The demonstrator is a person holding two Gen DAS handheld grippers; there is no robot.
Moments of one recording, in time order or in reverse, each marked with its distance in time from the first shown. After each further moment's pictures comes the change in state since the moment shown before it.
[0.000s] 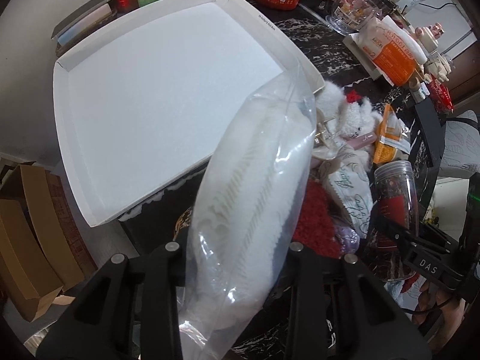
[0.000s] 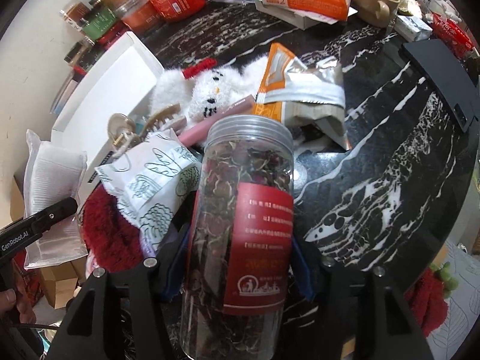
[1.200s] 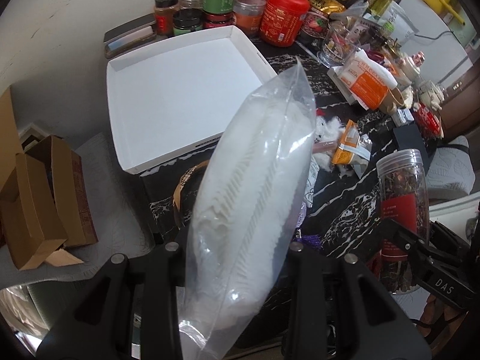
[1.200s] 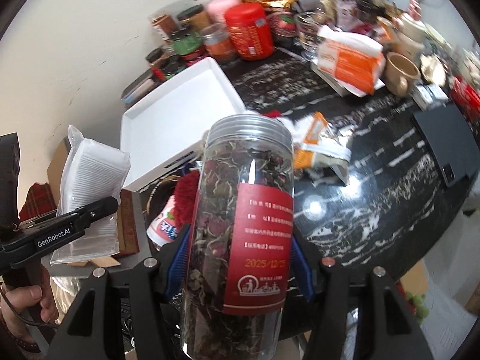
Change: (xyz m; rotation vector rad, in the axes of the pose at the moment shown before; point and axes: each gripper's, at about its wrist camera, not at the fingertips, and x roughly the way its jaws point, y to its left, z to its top) left arm -0.106 -0.027 -0.061 -0.135 -0.135 0.038; right arm -0.116 0.032 -0.015 -0.252 -0.108 0.130
